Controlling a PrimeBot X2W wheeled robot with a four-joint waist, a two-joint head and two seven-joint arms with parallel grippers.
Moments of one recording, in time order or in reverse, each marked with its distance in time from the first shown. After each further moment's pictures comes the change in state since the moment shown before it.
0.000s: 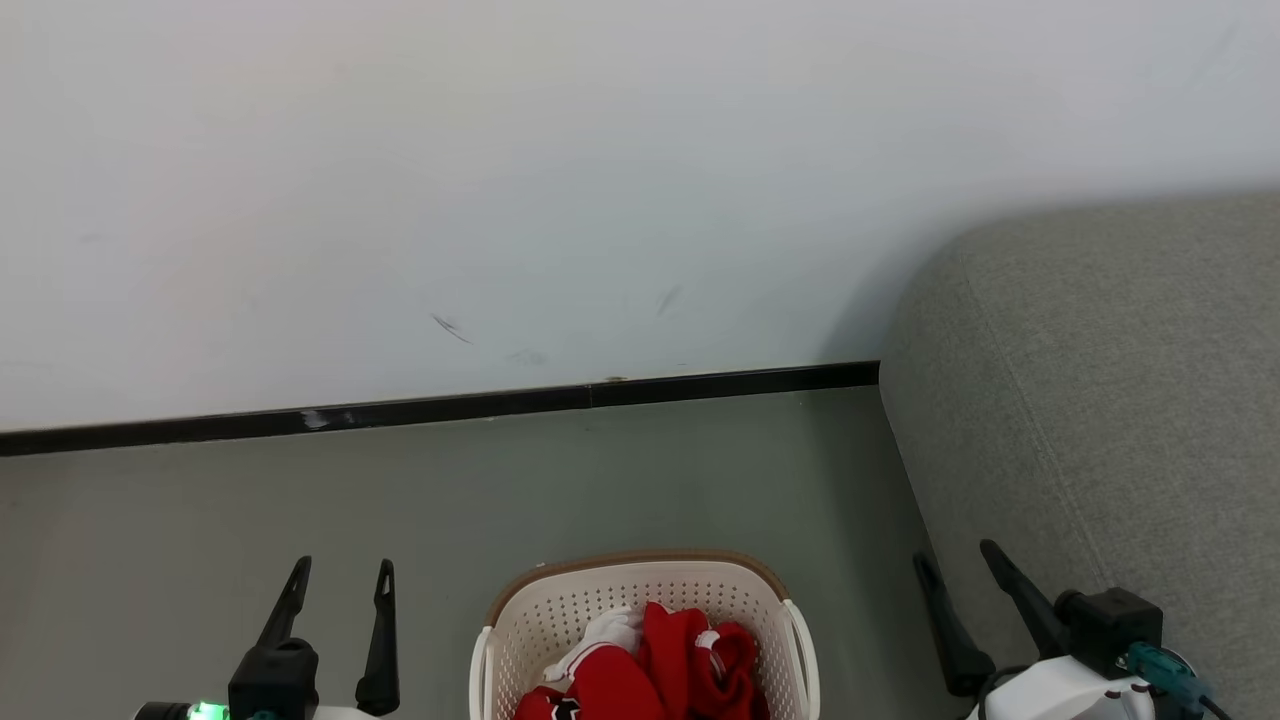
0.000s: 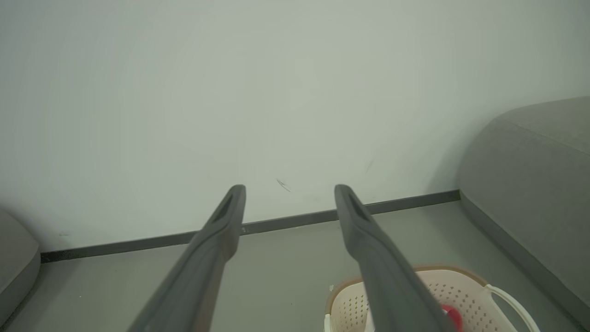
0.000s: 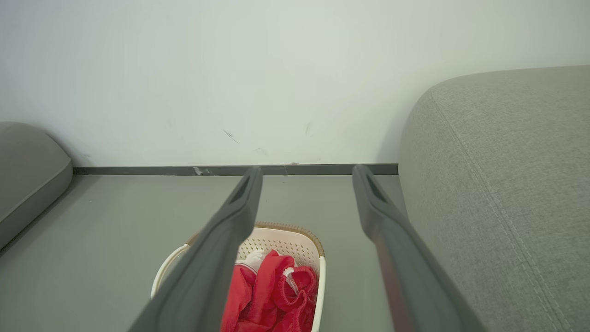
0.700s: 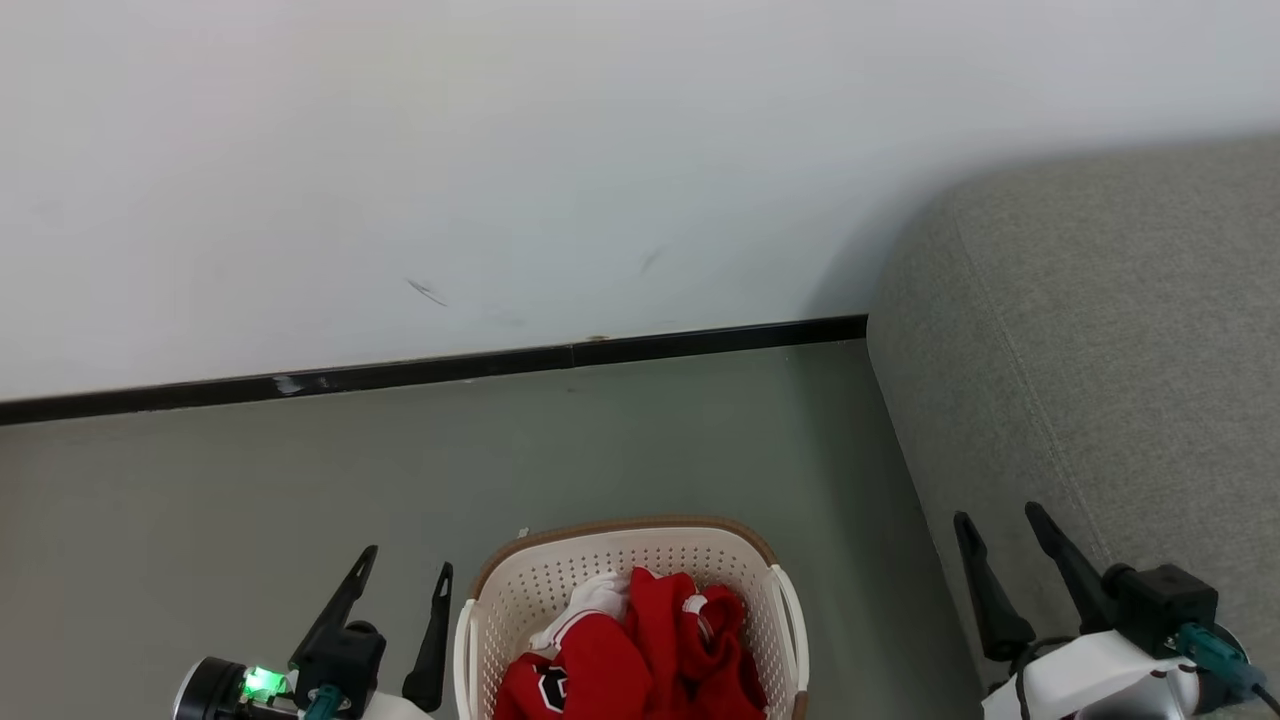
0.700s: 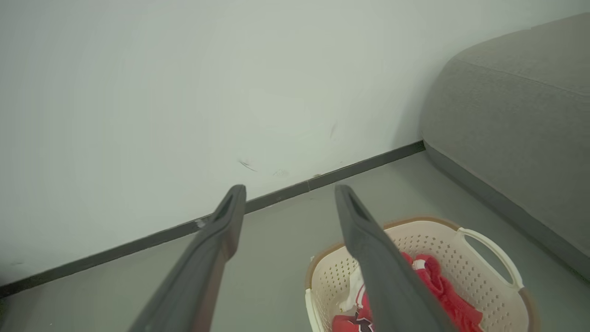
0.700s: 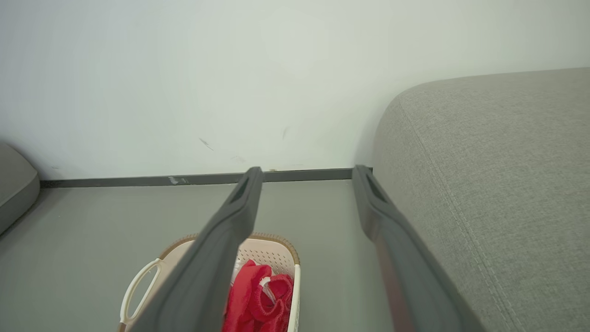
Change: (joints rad) left arm -0.082 0.021 -0.090 0.117 0.068 -0.058 0.000; right arm -0.002 0.000 -0.078 -0.063 -0.032 0.000 0.000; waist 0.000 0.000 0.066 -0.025
